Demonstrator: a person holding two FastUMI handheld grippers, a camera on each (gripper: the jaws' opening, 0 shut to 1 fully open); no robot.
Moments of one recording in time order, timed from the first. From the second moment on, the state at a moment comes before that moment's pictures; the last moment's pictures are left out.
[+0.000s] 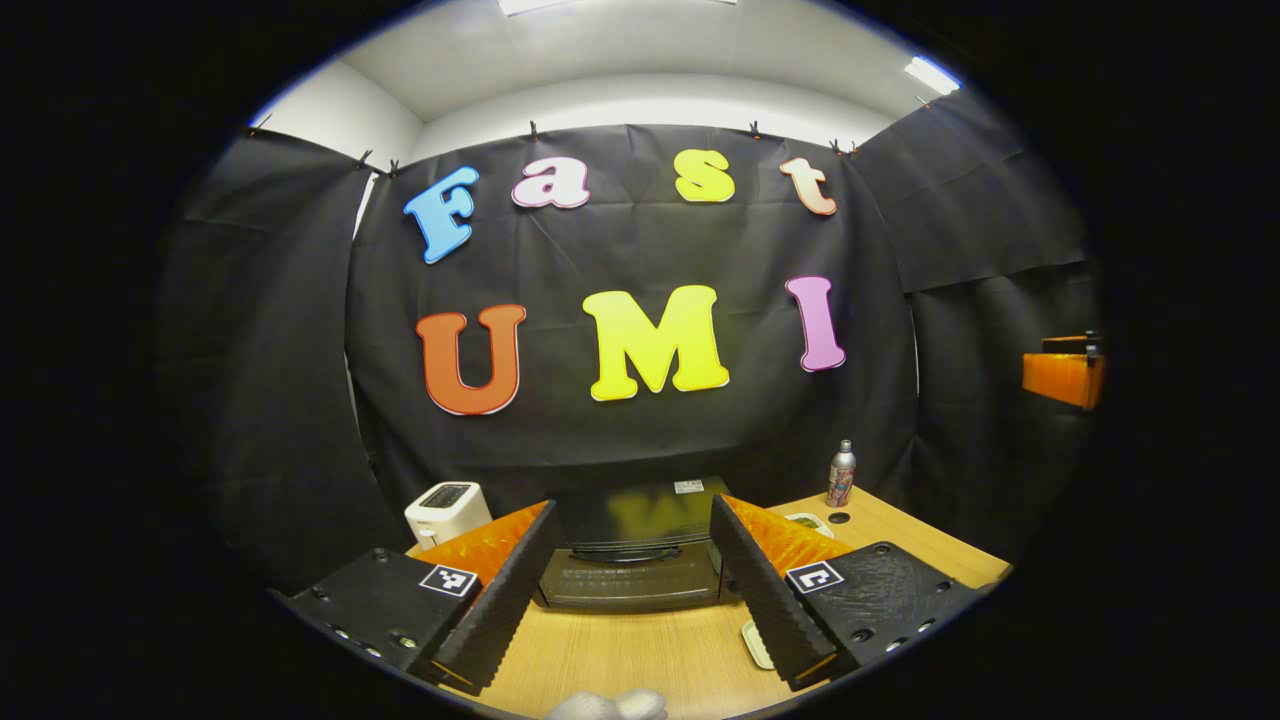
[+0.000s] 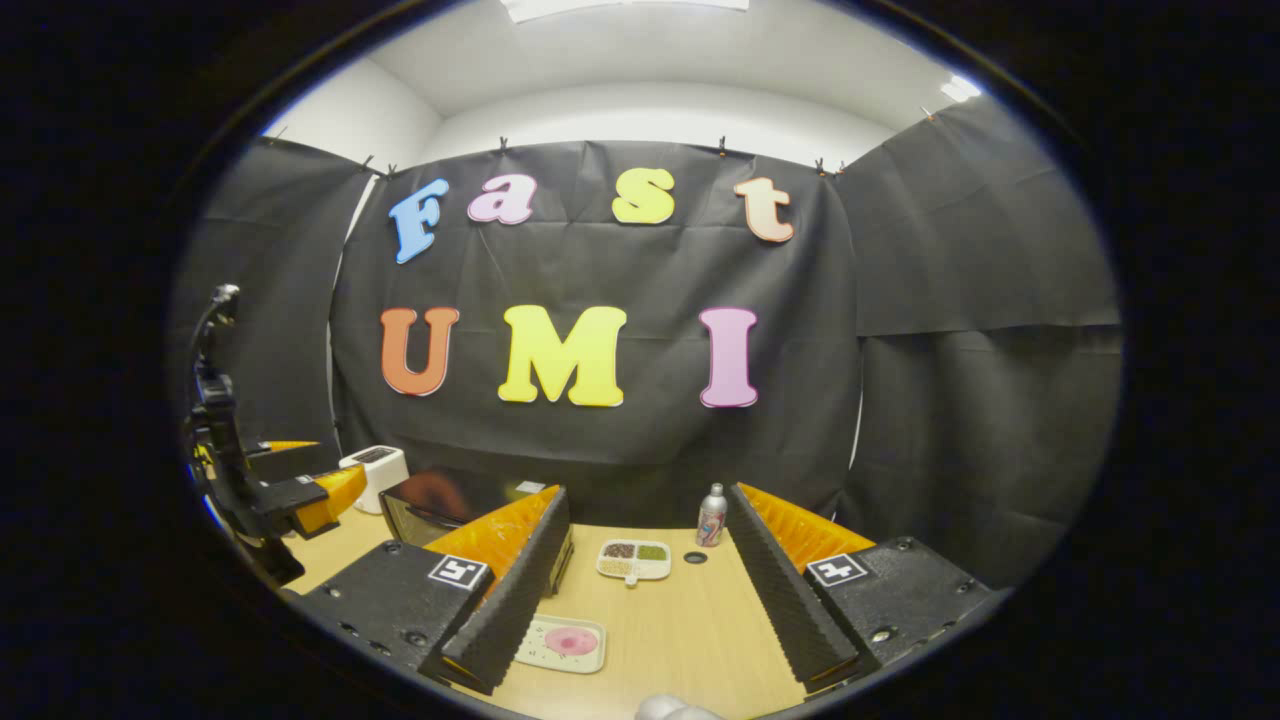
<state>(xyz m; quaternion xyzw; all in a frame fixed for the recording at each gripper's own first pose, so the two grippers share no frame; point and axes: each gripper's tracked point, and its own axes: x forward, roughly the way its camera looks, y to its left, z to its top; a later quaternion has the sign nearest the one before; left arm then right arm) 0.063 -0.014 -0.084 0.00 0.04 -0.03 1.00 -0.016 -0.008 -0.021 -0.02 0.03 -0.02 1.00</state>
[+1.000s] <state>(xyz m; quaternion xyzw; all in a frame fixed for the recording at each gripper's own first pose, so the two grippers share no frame) 0.211 -0.006 -0.244 -0.02 0.18 -0.02 0.98 -0.059 -0.046 -0.045 -0.04 0.10 -0.08 0.99</state>
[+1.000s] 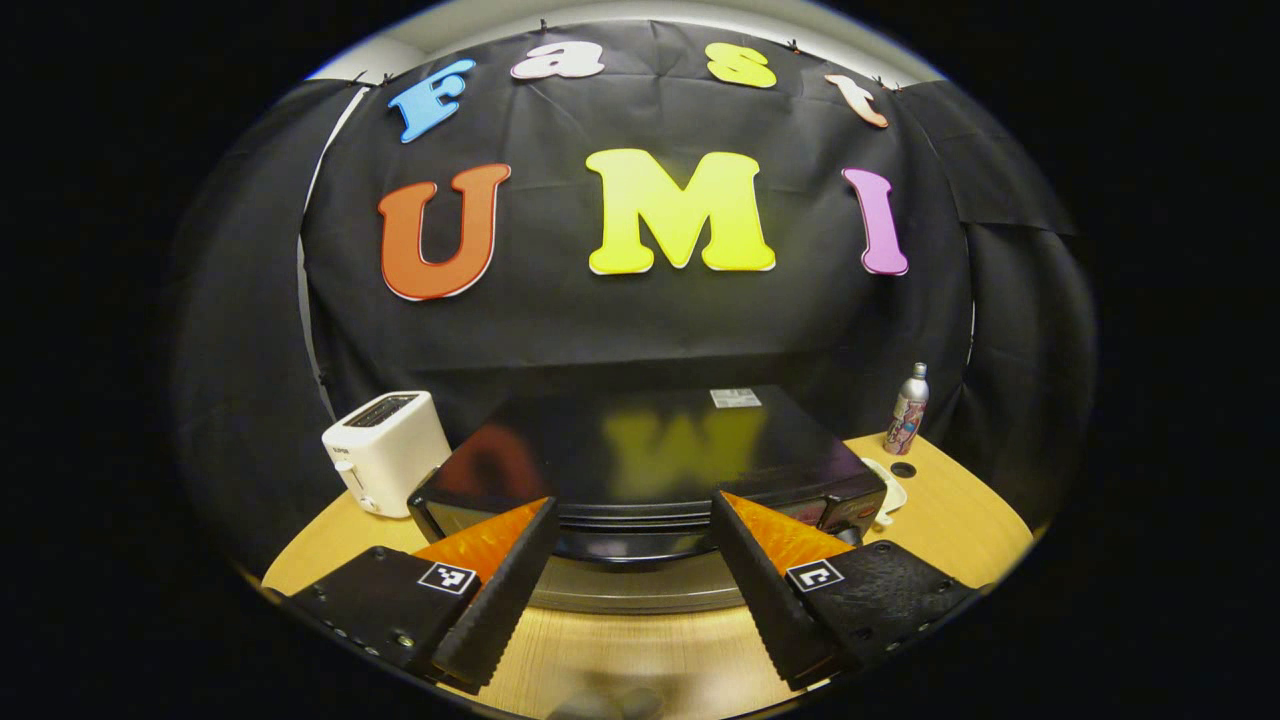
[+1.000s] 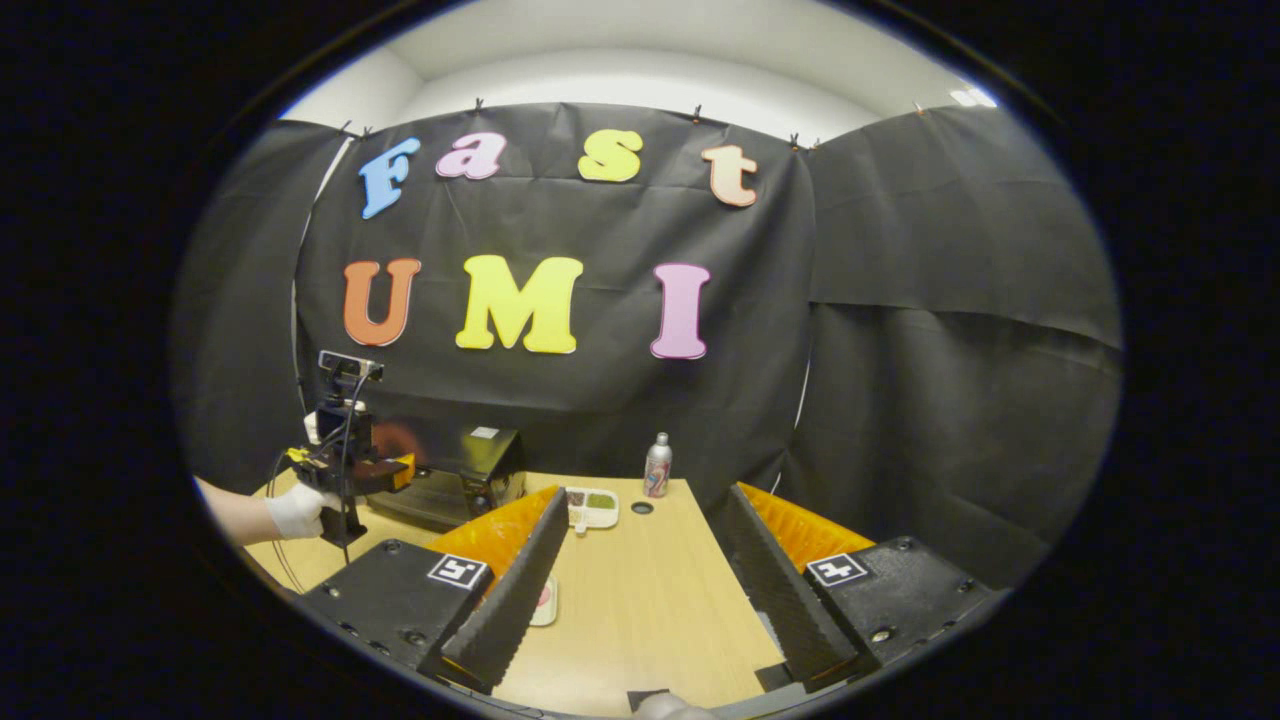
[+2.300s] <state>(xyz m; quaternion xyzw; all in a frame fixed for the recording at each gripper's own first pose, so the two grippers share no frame) 0.138 -0.006 -0.273 -0.02 0.20 -0.04 0.98 -0.060 -0.030 -0.068 0.00 0.11 -0.05 0.99</state>
